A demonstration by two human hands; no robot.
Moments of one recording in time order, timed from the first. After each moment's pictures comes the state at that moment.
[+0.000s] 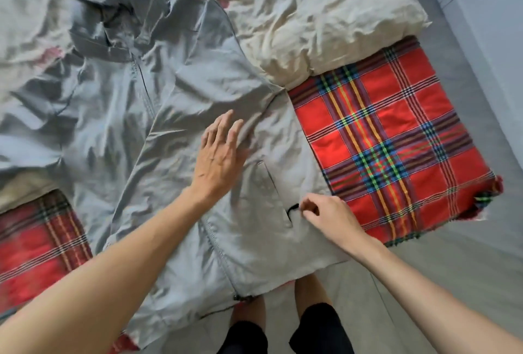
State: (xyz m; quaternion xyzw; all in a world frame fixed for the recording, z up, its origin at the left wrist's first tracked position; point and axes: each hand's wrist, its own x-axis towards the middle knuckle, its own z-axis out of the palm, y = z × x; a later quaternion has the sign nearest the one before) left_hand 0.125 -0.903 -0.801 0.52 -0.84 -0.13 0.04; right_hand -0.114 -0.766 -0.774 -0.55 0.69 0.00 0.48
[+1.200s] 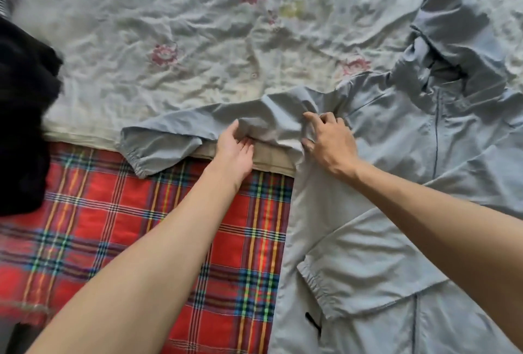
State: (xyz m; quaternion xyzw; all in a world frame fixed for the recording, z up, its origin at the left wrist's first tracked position) left_hand 0.583 -0.943 -0.751 0.54 0.24 -0.56 0.58; right_hand 0.402 -1.022 -0.791 -0.84 0.51 0.04 0.19
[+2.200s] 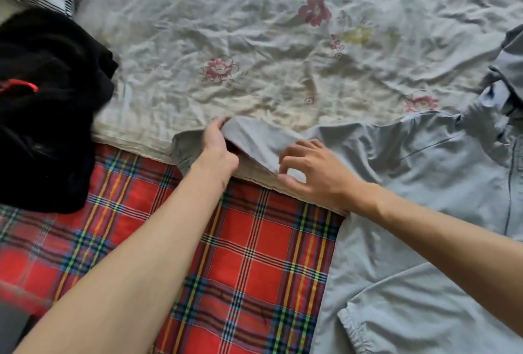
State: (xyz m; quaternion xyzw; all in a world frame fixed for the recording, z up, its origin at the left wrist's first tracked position) left_hand 0.717 -0.949 -0.750 0.57 0.23 -0.48 0.62; right_hand 0.514 -1.005 -0.756 -0.94 0.18 -0.08 0.28
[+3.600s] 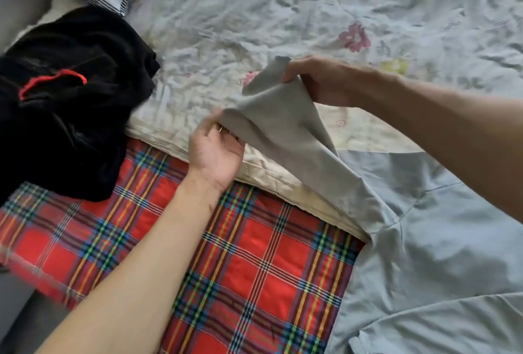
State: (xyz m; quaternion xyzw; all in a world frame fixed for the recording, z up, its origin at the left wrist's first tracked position) left_hand 0.754 -0.897 -0.699 0.36 0.07 -0.51 0.77; right_hand 0.666 -1.115 -0.673 -0.56 0.24 0.05 0.79
